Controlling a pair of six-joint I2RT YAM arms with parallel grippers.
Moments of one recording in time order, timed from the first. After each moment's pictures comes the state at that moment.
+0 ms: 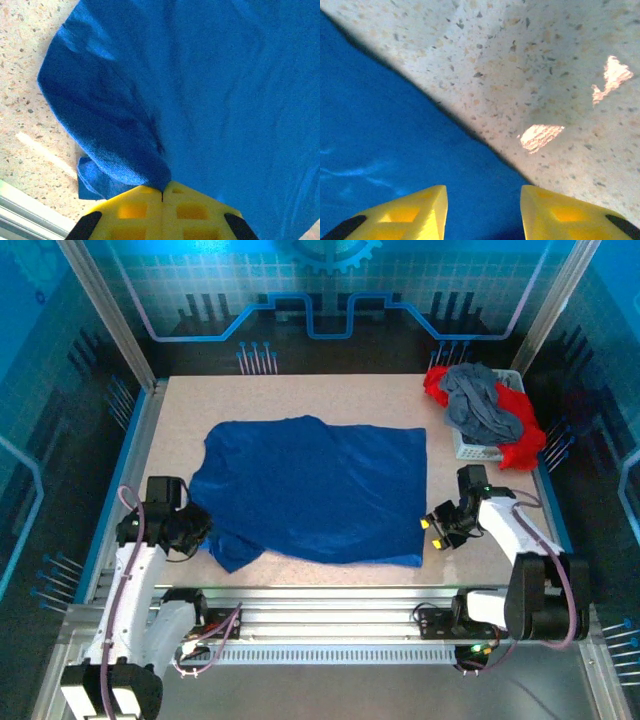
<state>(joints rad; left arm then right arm) 0.10 0.81 0.71 -1.03 0.16 -1.00 -0.04 1.29 0.67 -0.81 -0.34 1.04</state>
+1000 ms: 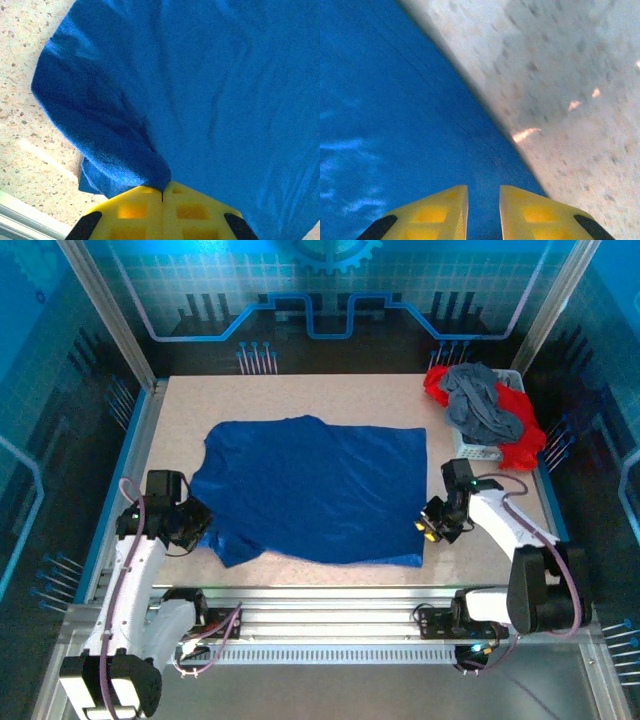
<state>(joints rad) 0.10 0.85 0.75 -1.02 0.16 -0.96 0.08 1.33 0.74 -0.82 -0.25 0.91</state>
